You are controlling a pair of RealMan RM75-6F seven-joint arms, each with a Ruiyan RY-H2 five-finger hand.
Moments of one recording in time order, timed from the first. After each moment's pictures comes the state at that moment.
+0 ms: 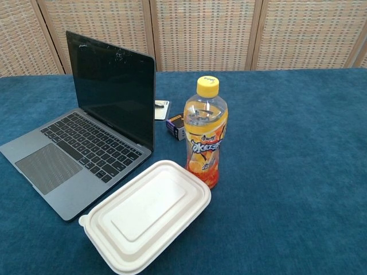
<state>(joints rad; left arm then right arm) -0.11 -1.13 -0.02 -1.64 1.51 1.45 0.14 0.08 -1.15 0.06 -1.62 -1.49 1.47 -0.16</state>
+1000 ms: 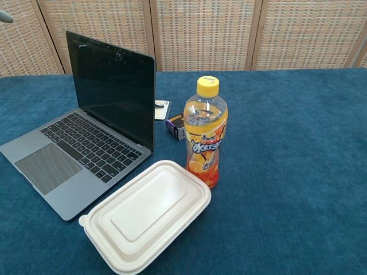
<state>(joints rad) -0.44 -0.93 -0.16 -1.78 1.46 1.09 0.07 0.10 -1.17 0.05 -1.62 -1.49 1.44 -0.20</state>
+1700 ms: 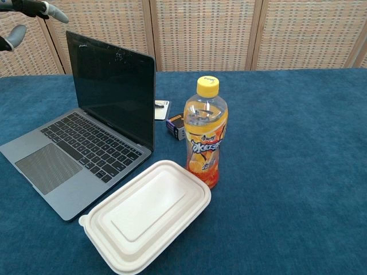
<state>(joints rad) -0.72 -0.94 -0.24 -1.70 1.21 0.75 0.12 0.10 -1.17 0.06 -1.61 -1.48 1.44 -0.18</state>
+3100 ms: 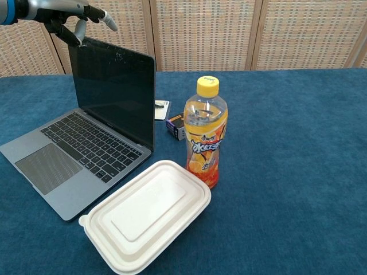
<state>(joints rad) -1.04 -1.13 -0.18 -1.56 0.77 0.71 0.37 0.09 -1.17 0.06 -1.60 -1.50 1.47 -0.14</state>
